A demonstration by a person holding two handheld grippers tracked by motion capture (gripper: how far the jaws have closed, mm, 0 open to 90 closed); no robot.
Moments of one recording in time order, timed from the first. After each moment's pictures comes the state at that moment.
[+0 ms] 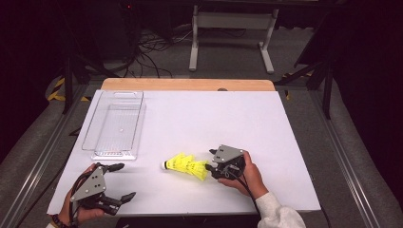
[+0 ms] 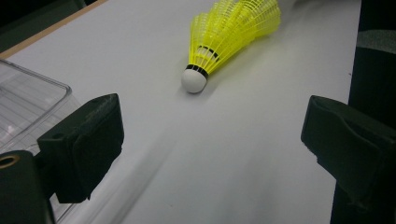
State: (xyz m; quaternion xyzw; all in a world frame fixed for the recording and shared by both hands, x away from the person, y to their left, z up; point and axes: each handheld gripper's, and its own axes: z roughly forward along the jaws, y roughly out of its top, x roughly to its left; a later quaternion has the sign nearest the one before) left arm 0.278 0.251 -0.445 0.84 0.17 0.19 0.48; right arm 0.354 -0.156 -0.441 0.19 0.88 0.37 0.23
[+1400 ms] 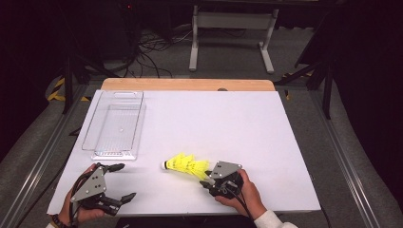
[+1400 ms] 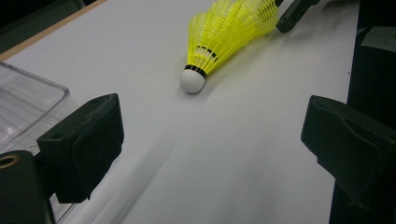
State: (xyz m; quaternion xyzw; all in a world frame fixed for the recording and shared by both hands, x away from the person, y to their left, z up) left arm 0.277 0.250 -0.445 0.84 0.17 0.19 0.48; right arm 0.313 -0.144 -0.459 0.22 0.89 0.37 0.15
